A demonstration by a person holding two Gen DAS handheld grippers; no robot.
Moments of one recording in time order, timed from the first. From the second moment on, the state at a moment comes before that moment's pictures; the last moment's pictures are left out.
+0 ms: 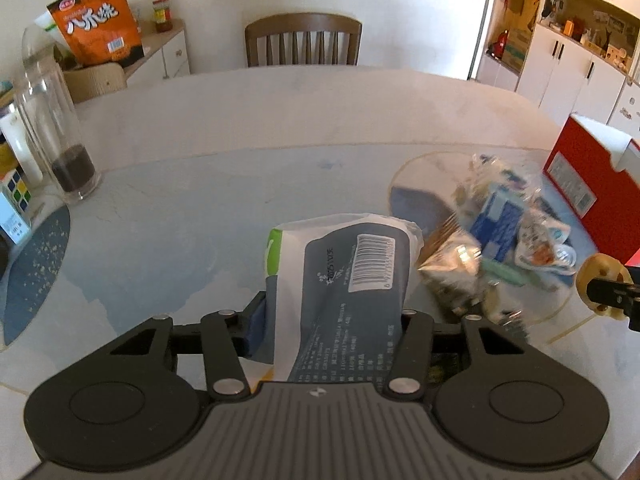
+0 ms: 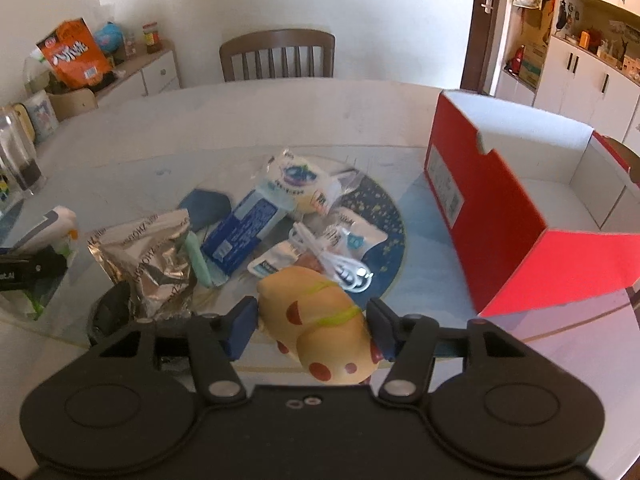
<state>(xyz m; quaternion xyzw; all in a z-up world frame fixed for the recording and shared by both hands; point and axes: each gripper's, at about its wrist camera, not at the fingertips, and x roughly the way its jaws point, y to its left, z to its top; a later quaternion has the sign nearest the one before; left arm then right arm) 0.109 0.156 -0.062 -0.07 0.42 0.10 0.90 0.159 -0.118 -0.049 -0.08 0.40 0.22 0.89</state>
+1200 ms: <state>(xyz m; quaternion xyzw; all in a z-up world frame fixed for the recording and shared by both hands) 0.215 -0.066 0.021 -0.02 0.37 -0.05 0.93 0.234 -0.260 0.023 -0.04 0.33 0.24 0.91</state>
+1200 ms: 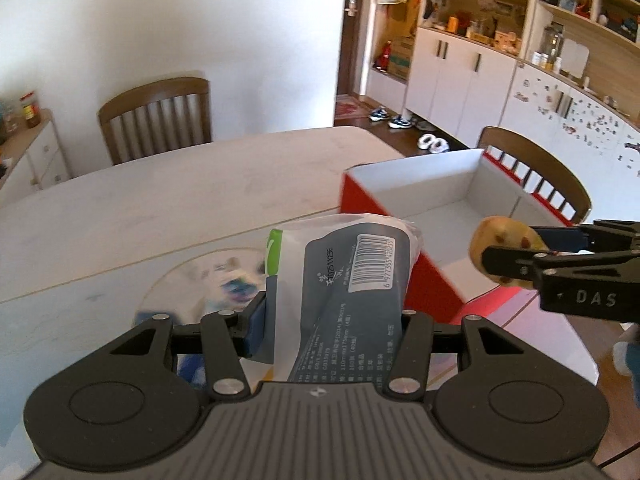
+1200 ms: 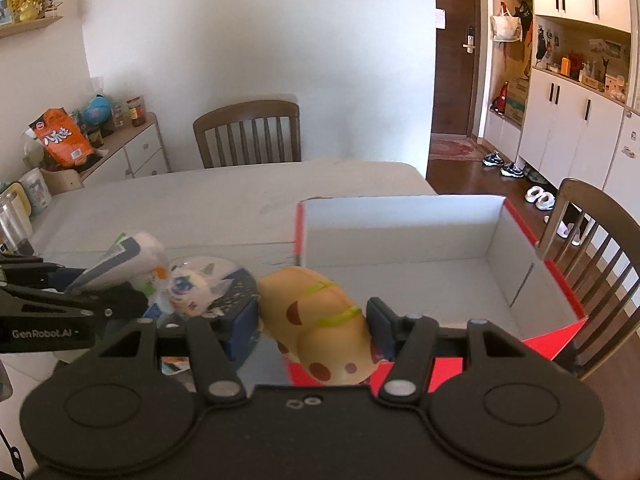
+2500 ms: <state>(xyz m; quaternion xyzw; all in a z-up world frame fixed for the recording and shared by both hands) 0.375 -0.228 -0.021 0.16 0.45 -0.19 0.86 0.360 -0.328 -0.025 -0.15 0.39 0.27 0.87</state>
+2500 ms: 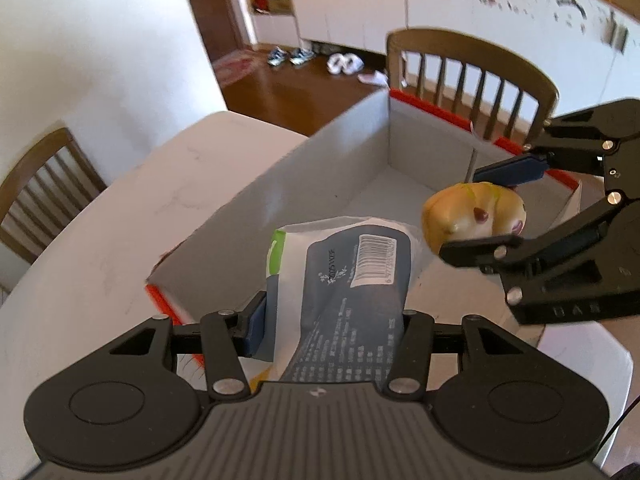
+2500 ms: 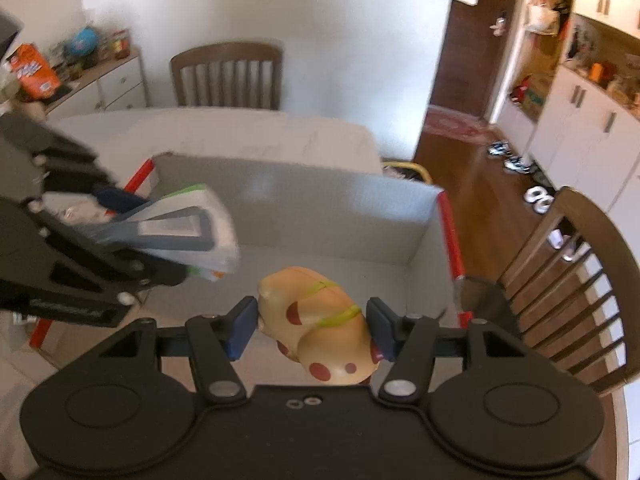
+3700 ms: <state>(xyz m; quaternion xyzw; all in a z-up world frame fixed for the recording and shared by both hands) 0.413 -0.248 -0.087 0.26 0.56 -0.24 0.75 0.385 -0.317 -0.074 -0.19 0.49 0.28 0.80</state>
